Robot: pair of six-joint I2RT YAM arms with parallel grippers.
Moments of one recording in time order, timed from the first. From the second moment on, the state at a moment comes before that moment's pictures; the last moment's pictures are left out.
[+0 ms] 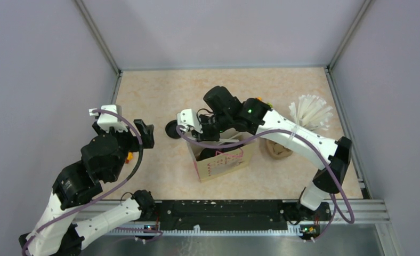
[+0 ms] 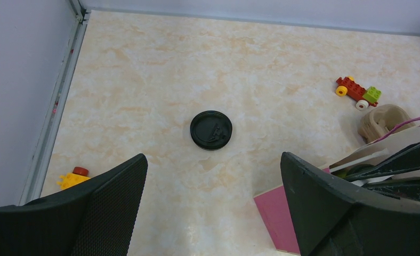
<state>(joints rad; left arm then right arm) -0.84 0.61 1.25 -0.94 -0.73 -0.37 1.02 1.66 1.72 -0.82 -0.43 -0.63</state>
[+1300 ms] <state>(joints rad) -0.84 0.77 1.50 -0.73 -0.46 -0.07 1.03 1.24 1.64 -0.72 0.01 -0.20</state>
